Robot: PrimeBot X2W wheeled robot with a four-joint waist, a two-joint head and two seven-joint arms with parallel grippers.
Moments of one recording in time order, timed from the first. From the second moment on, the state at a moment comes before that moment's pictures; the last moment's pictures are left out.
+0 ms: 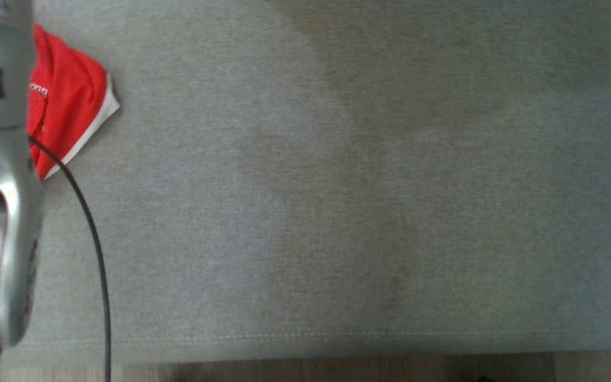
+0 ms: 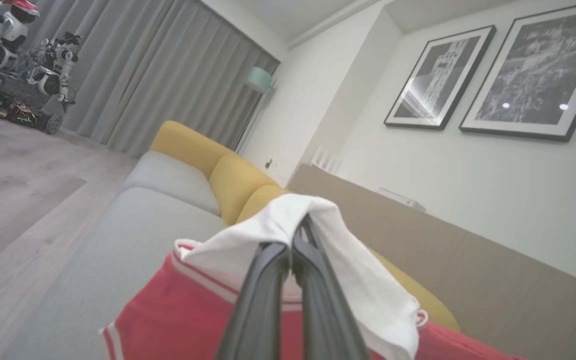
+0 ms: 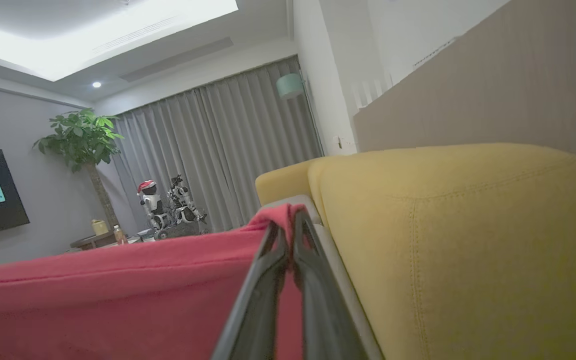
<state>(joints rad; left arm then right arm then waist) -1.51 0.13 -0.33 0.62 -0.89 0.05 -0.13 -1.46 -0.25 -0.05 0.80 0.38 0.13 -0.08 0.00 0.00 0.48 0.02</state>
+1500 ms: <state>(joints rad) -0.25 0.47 -0.74 0.35 -0.89 -0.11 0.15 -0.56 -0.48 0.74 0.92 0.77 0.13 0.22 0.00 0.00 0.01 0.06</state>
